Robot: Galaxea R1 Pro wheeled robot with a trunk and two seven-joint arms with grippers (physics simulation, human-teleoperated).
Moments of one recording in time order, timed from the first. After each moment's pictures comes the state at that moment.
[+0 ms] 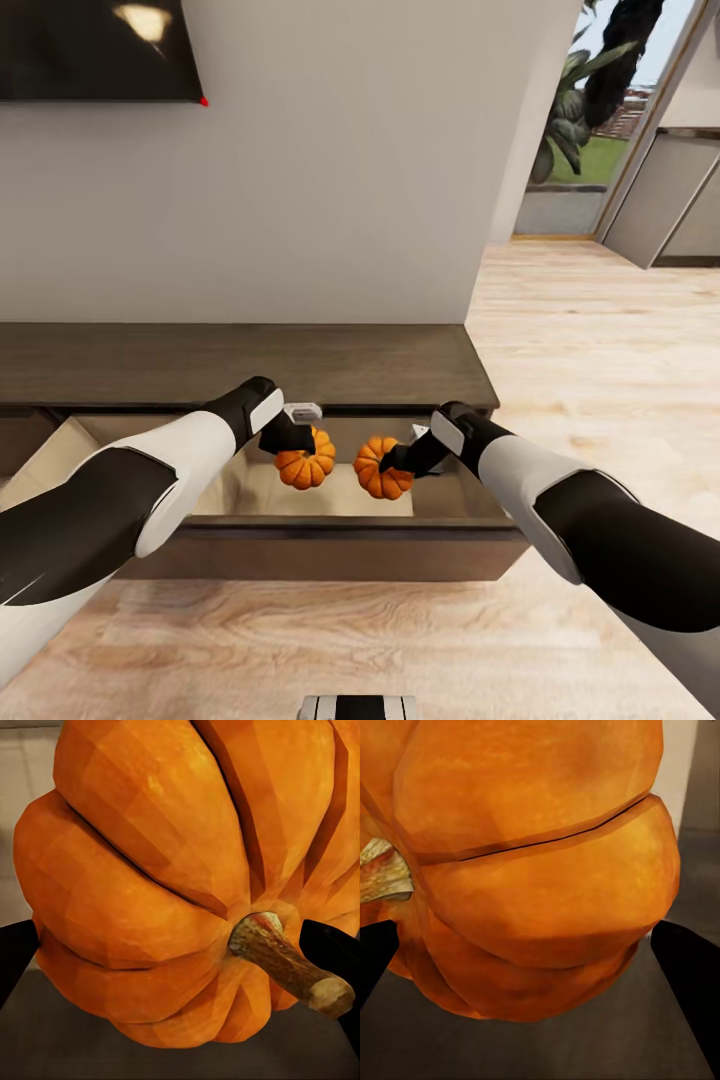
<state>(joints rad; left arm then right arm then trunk) -1.40 -0.11 -0.42 -0.05 0.49 0.90 0.00 -1.32 0.13 0.47 -0.05 -0.67 0.86 0.08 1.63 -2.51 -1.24</state>
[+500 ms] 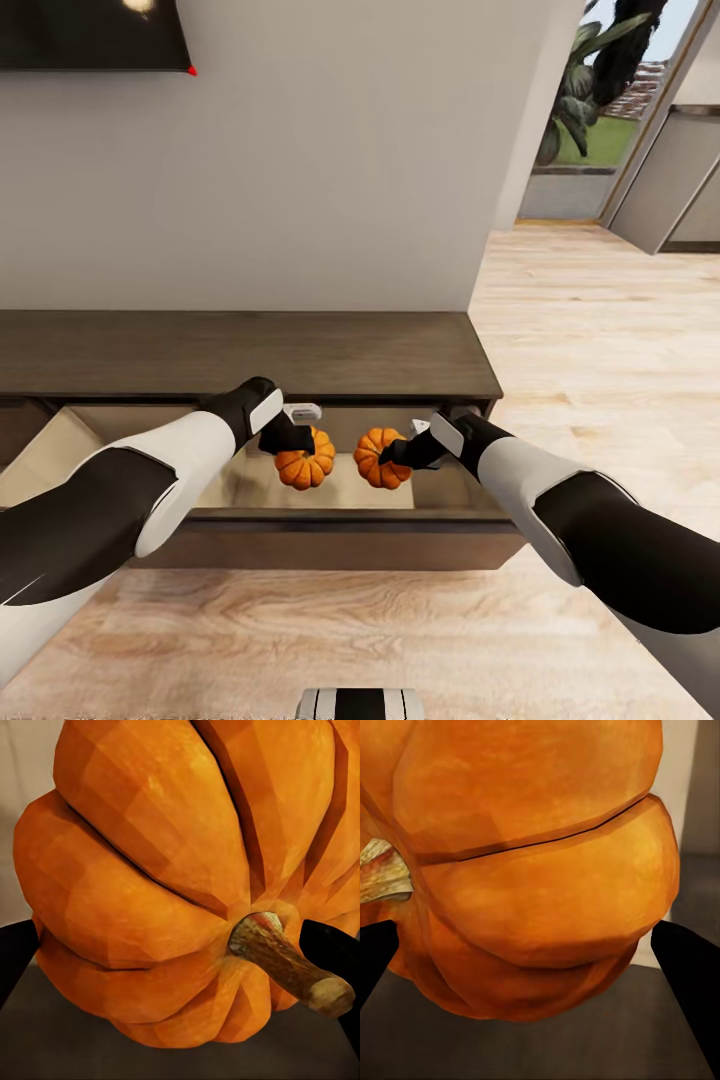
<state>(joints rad) -1.40 -0.11 -0.42 -0.05 0.49 0.89 0.00 -1.32 0.13 0.47 -0.05 -0.67 0.76 0.08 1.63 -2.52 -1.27</state>
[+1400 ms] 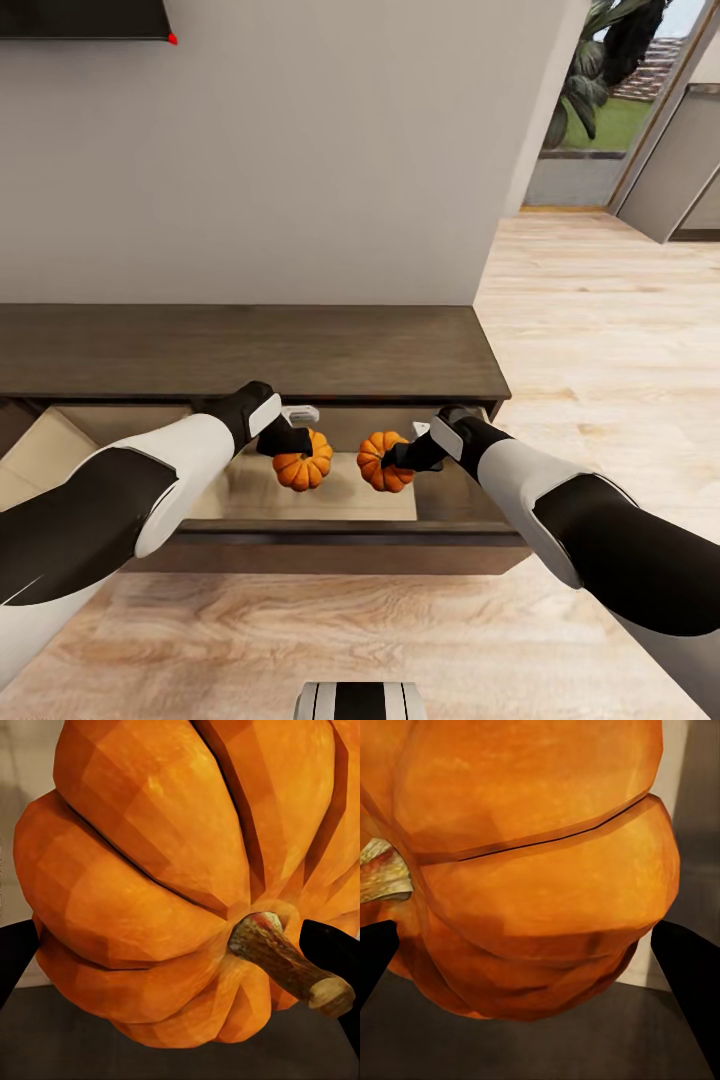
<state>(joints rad) -1.40 -0.11 -0.42 -0.02 0.49 0.85 0.00 -1.31 0.13 0.47 -0.05 -0.62 0.75 0.08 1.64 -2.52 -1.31</state>
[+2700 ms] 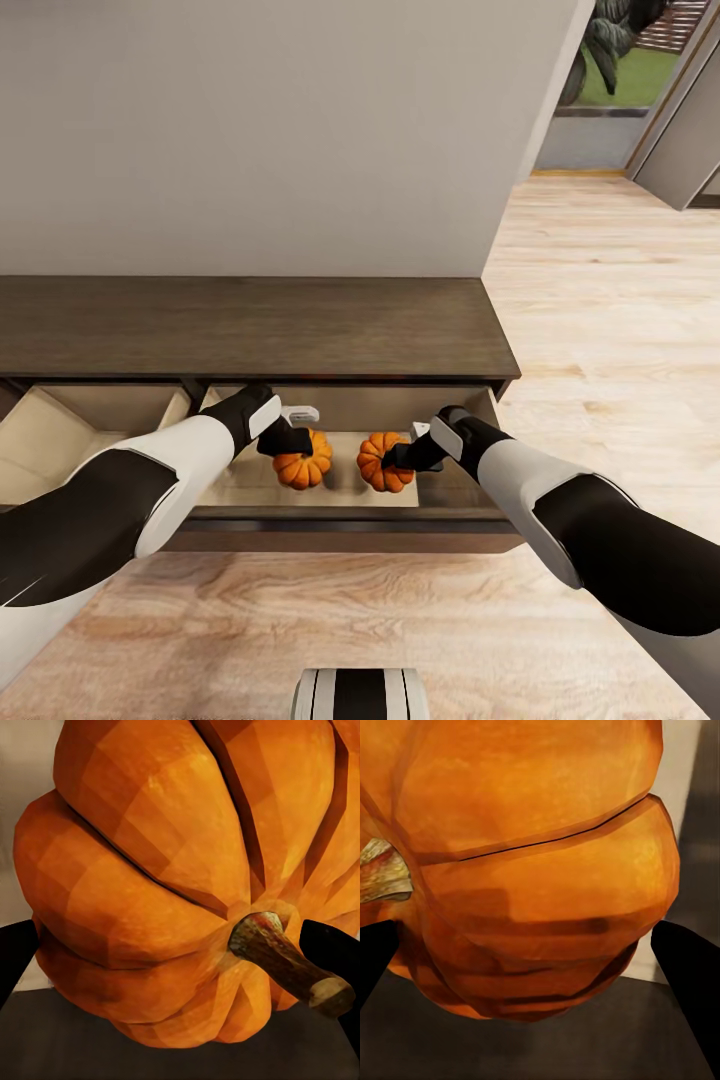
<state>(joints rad) -1.39 -0.11 -0.42 -0.02 0.49 0.82 0.00 -1.31 0.13 0.47 -0.05 -0.62 0.75 0.08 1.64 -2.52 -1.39</state>
